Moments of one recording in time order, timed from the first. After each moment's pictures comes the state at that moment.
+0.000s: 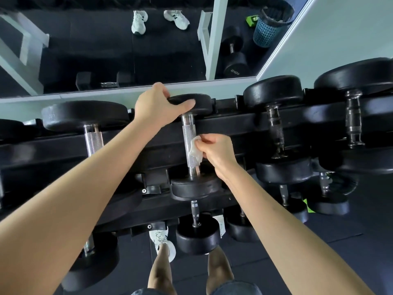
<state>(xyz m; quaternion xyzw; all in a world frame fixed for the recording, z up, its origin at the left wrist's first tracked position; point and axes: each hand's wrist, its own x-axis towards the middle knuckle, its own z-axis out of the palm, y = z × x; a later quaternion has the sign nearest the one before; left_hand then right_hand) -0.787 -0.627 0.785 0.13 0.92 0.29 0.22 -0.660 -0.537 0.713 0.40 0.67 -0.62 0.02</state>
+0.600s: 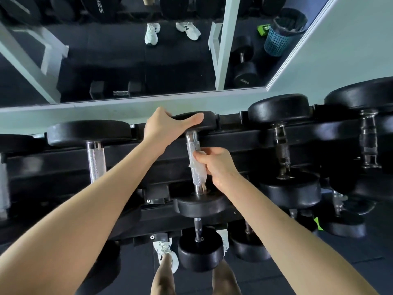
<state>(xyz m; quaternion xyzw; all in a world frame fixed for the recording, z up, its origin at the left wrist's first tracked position) -0.791 -0.611 0.761 0.00 0.91 0.32 0.26 -0.675 -0.525 0.720 0.44 0.56 -0.70 0.09</state>
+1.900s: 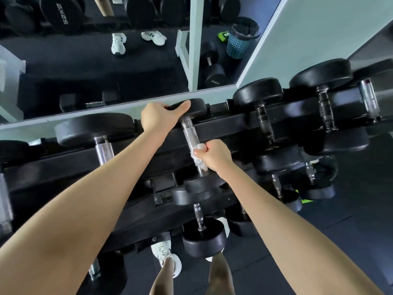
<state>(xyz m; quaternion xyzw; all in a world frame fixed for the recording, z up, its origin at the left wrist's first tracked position) -0.793 -0.637 0.760 0.08 0.89 0.38 0.23 -0.658 -0.559 0.719 0.44 0.80 -0.41 0.10</state>
